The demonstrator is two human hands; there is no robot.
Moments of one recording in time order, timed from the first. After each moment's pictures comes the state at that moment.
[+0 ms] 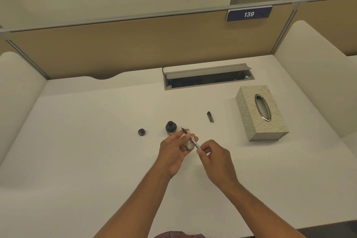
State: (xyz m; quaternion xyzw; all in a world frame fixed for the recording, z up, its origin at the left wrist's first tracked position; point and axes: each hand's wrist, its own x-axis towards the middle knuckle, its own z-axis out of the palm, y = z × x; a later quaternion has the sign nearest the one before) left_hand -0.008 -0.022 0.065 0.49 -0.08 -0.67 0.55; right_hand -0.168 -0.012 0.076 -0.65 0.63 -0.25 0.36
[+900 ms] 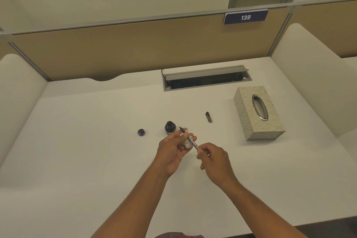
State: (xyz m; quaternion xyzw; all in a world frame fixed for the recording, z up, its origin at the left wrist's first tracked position) left_hand -0.006 -0.016 0.072 0.49 -0.08 -0.67 0.55; right_hand -0.172 -0.006 0.076 -0.60 0.61 -0.26 0.44
